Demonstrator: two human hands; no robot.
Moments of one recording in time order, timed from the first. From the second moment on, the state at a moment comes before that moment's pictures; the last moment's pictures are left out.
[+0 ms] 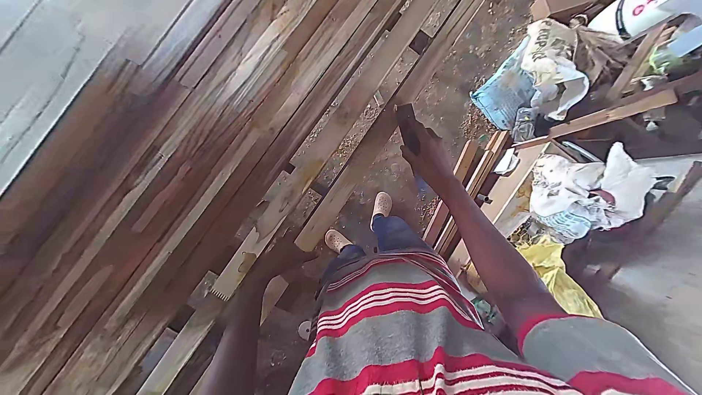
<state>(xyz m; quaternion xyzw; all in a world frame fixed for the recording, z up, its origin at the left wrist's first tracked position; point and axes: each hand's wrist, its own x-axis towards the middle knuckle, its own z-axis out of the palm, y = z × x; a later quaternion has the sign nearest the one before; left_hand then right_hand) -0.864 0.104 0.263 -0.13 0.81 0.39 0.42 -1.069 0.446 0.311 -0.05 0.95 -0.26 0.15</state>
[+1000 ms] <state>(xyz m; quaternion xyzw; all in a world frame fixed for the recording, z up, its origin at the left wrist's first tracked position) -0.891 0.191 0.300 -0.25 0.91 0.21 0.26 -1.040 0.437 0.354 0.00 0.87 -0.41 0.27</state>
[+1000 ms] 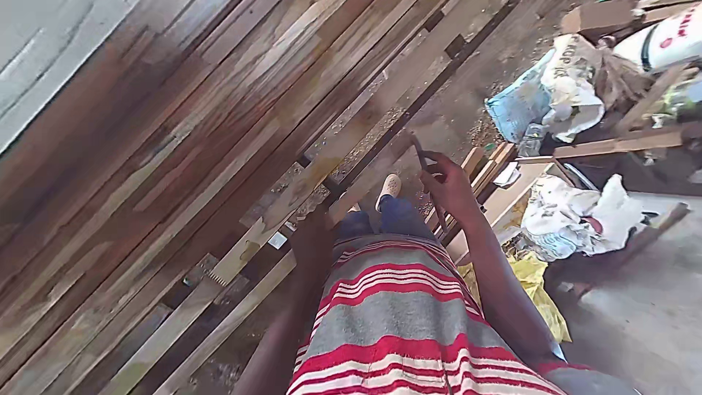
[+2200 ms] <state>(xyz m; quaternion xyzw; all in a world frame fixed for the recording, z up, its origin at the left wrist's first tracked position) -0.920 0.181 0.289 -0.19 0.85 0.25 0.42 -1.076 0.436 0.378 0.04 0.93 -0.26 0.24</state>
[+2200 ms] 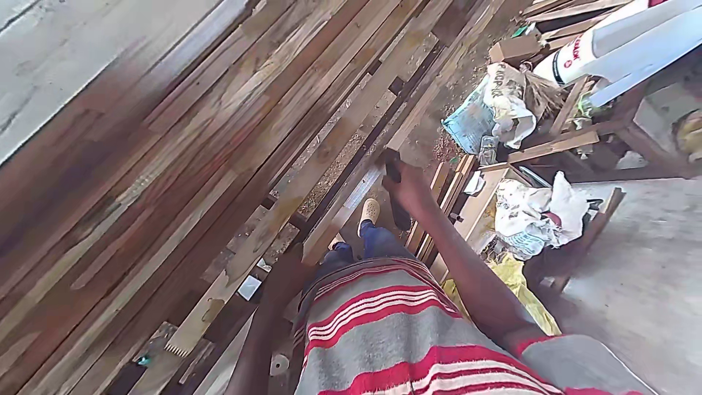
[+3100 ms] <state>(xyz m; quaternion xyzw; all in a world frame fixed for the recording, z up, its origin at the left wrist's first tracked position) -0.899 0.220 0.283 -0.42 0.88 0.16 0.17 -1.213 0.631 0.225 -0.15 0.90 -0.39 0.13</state>
